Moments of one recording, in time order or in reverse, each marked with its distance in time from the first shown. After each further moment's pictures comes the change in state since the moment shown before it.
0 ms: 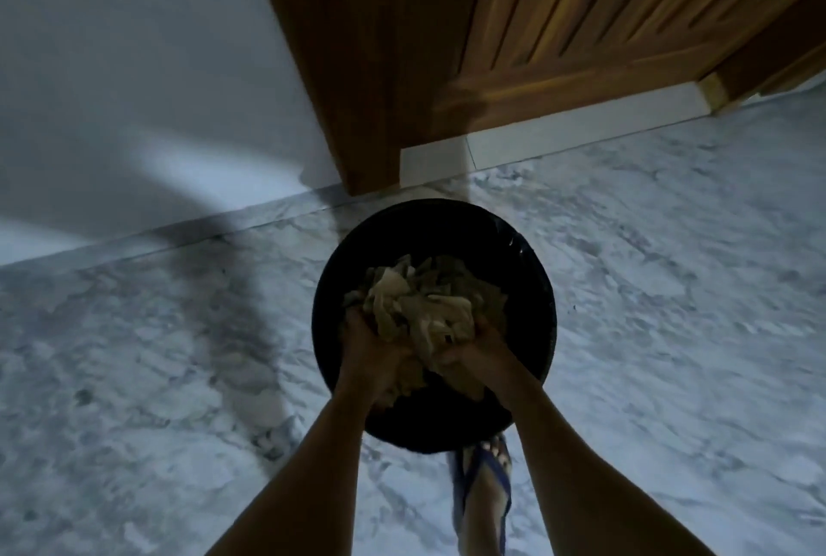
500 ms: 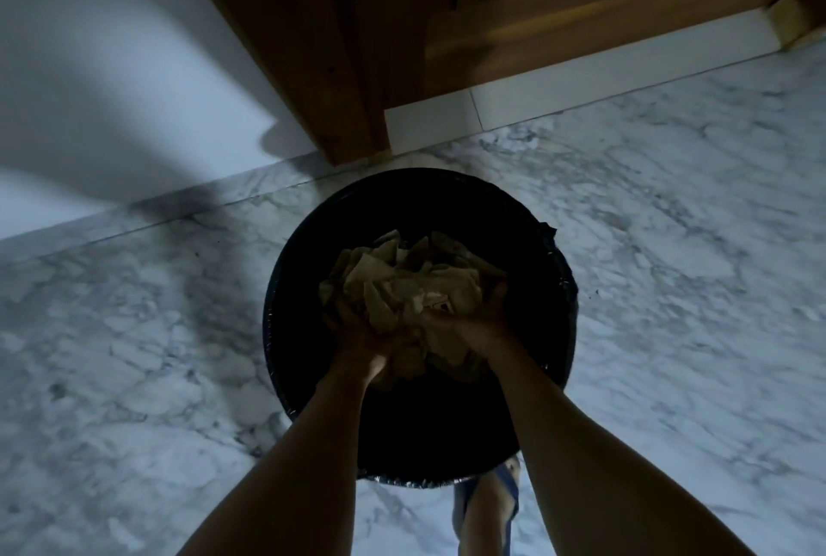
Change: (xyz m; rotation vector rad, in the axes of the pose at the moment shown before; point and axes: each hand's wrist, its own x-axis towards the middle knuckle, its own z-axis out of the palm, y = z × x) left_hand 0.078 -0.043 0.045 0.433 0.067 -0.319; right_hand 0.105 0.032 -0.018 0.022 0.112 0.201
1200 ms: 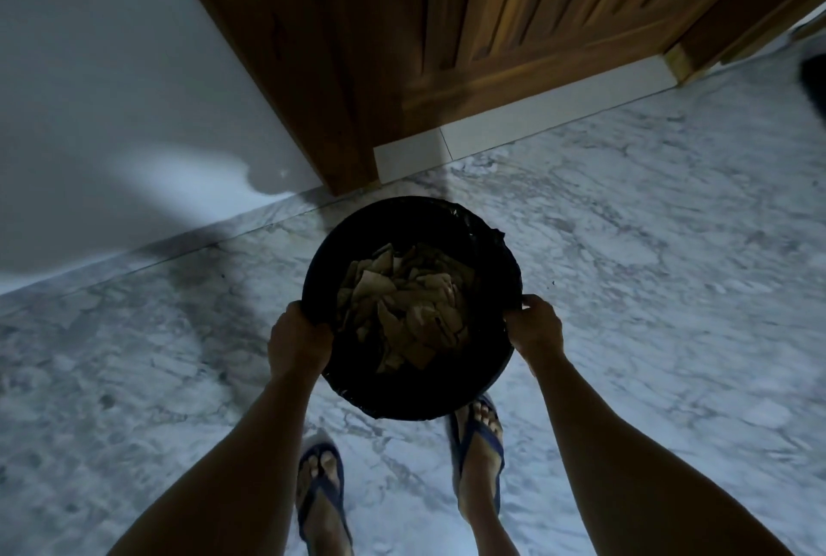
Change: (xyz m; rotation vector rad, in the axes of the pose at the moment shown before) left_hand -0.094 0.000 -0.121 0.256 0.274 0.187; right_hand -0.135 -0.013 -0.075 -0.287 0.424 -0.036
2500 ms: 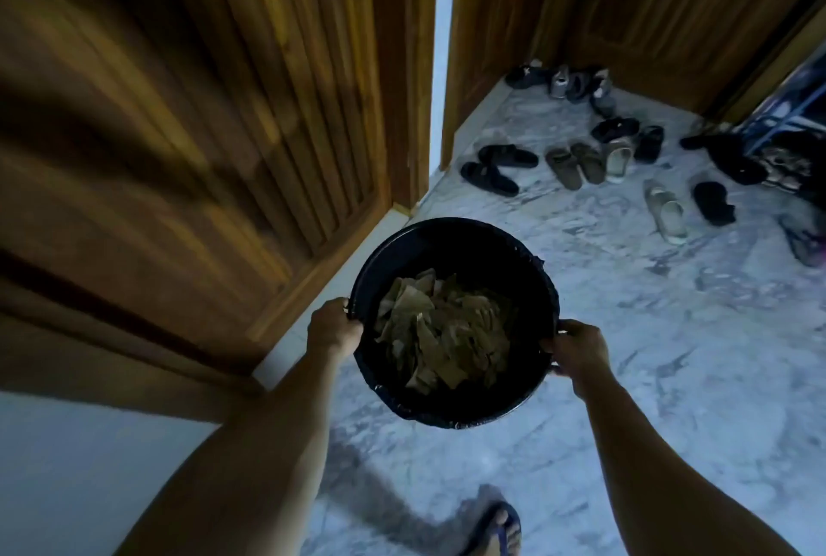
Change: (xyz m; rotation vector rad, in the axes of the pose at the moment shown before) left_hand -0.311 0.369 -0.137 0.203 -0.277 0.822; right_hand -0.235 0.141 -0.420 0.748 0.436 0.172
